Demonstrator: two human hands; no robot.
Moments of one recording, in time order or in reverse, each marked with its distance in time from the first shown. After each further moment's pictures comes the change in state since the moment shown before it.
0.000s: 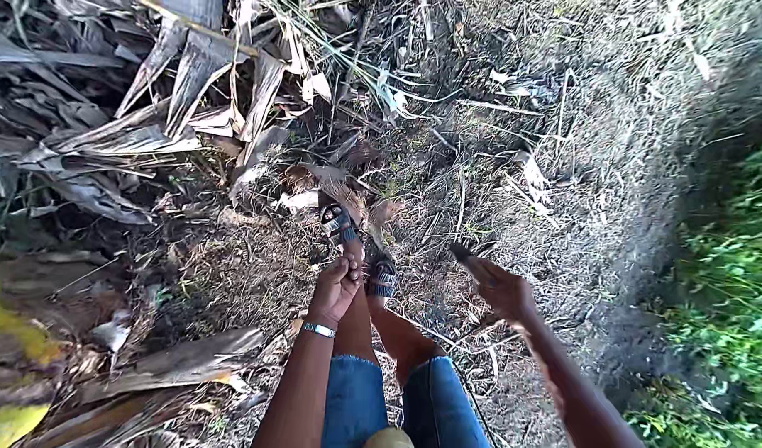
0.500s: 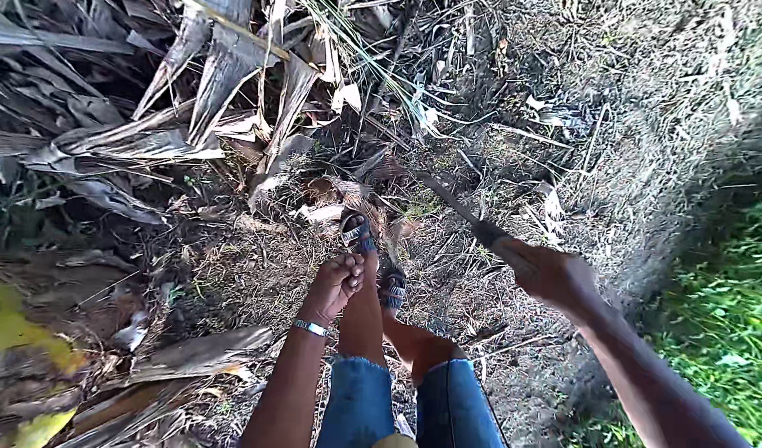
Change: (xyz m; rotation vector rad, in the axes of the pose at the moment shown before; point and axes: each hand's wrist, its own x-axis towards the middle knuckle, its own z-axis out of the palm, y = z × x) left_hand 0.045 0.121 0.003 0.131 -0.114 -0.104; right_hand 0.104 -0.160 -0.081 -0.488 -0.053 -0.279
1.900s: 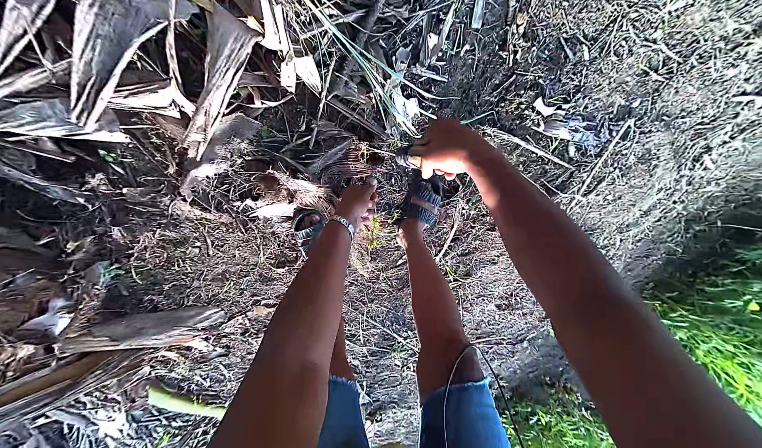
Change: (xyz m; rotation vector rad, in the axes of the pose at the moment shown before) left_hand 0.258 0.024 0.174 0.522 0.359 -0.345; right_hand 0.353 -0.004 -0.040 0.004 -0.586 0.074
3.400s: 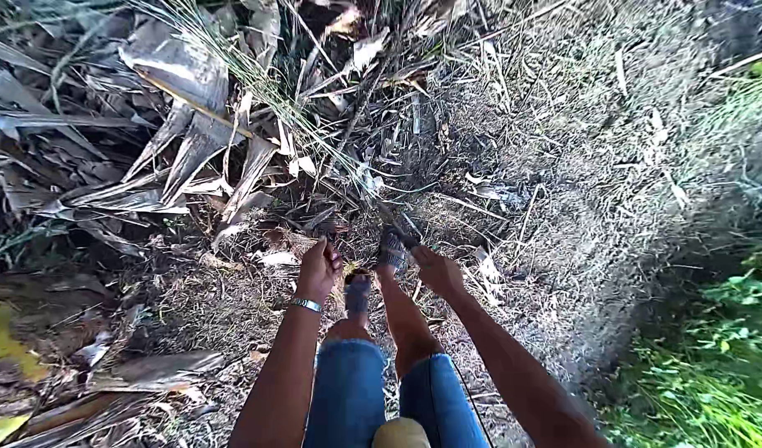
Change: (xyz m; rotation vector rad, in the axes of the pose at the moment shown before) left_hand -0.172 0.033 0.036 -0.686 0.158 0.261; right_hand -0.169 0.135 0.057 0.257 0.184 0.085
